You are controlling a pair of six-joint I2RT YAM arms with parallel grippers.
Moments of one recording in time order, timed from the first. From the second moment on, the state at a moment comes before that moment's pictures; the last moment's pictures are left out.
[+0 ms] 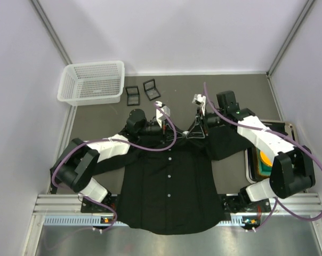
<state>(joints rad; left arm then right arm) -0.62 1.54 0.74 0.80 0.94 -0.21 0.35 1.43 1.05 -0.45 -1.03 -0.26</state>
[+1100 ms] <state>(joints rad) -0.62 1.56 0.76 0.86 1.01 -0.27 0.35 1.26 0.89 -0.21 -1.01 -0.31</state>
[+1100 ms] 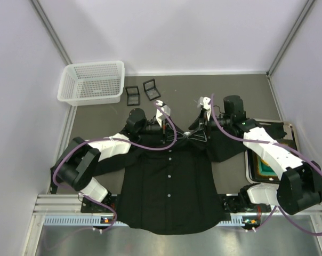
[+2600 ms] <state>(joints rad) -0.61 1.56 0.76 0.87 1.00 -0.31 0.32 1.36 0.95 -0.26 -1.21 -0.28</state>
